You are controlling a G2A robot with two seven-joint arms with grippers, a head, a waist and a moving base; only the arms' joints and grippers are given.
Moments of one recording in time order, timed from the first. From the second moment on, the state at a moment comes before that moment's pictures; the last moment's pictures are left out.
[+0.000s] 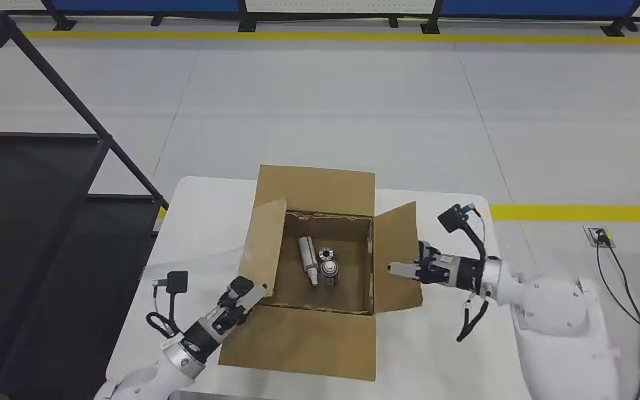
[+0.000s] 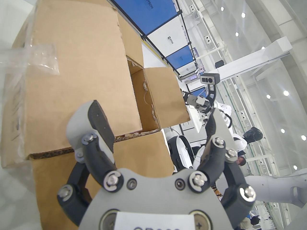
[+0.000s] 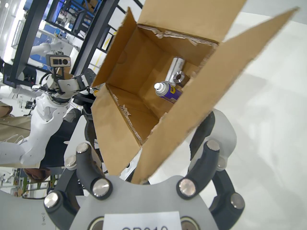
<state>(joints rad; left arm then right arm) 1.54 -1.19 -1.56 -1.96 0.17 -0.29 -0.48 -0.97 -1.31 1.59 -1.65 -0.32 -0.39 1.28</state>
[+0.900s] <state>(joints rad) 1.46 -1.19 -1.50 -1.86 0.17 -0.24 -0.47 -0.73 -1.34 1.21 -1.37 -0.31 -0.37 1.10</state>
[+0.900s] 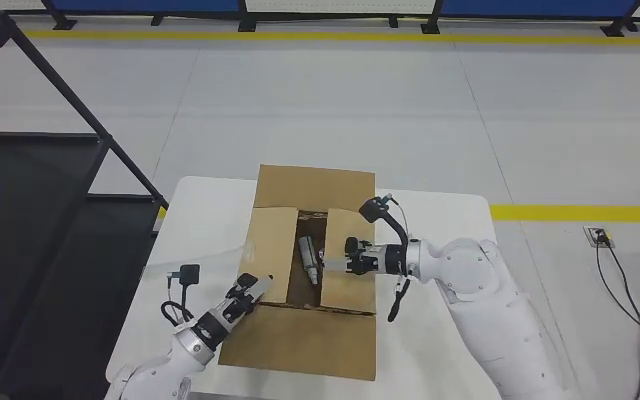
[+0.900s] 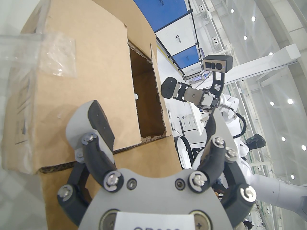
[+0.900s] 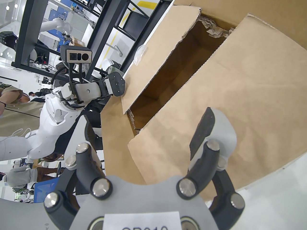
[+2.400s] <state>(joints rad) 1.63 -1.17 -1.76 -1.91 -0.05 -0.31 -0.51 -0.75 -1.32 1.21 -1.37 -0.28 -0.35 0.84</state>
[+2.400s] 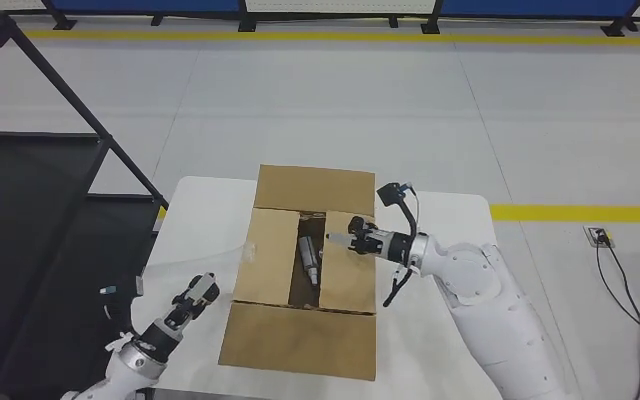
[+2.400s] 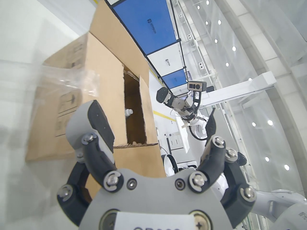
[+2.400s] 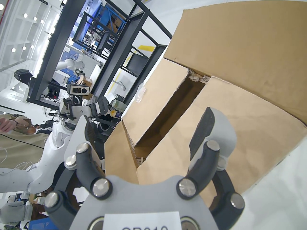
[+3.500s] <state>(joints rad) 1.67 -1.10 -1.75 -1.84 -0.28 -0.48 -1.09 -0.29 -1.44 1.09 -0.46 -0.06 -0.37 0.53</state>
